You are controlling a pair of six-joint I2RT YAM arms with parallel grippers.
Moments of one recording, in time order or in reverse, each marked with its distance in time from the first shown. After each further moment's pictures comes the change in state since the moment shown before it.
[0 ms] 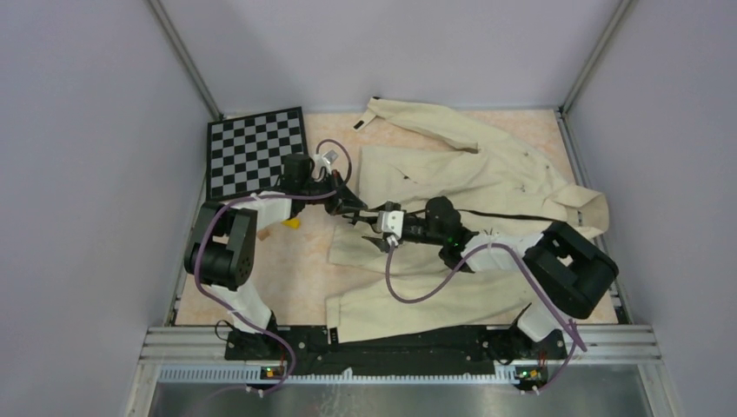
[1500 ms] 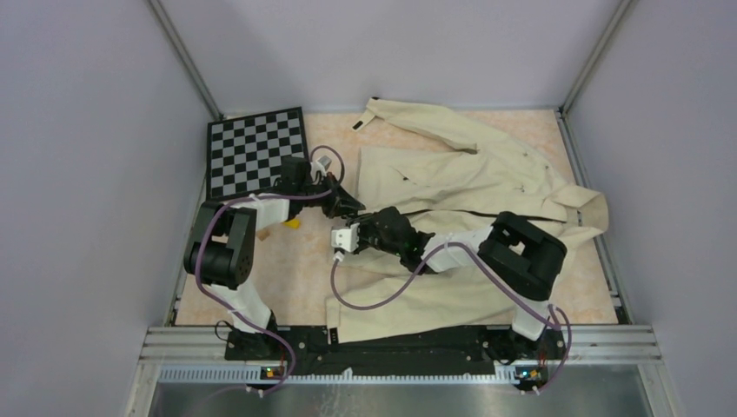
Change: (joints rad) left arm 0.020 0.006 -0.027 0.008 -0.008 -0.191; right arm 0.218 0.274 0.262 -0.169 0.477 -0.345
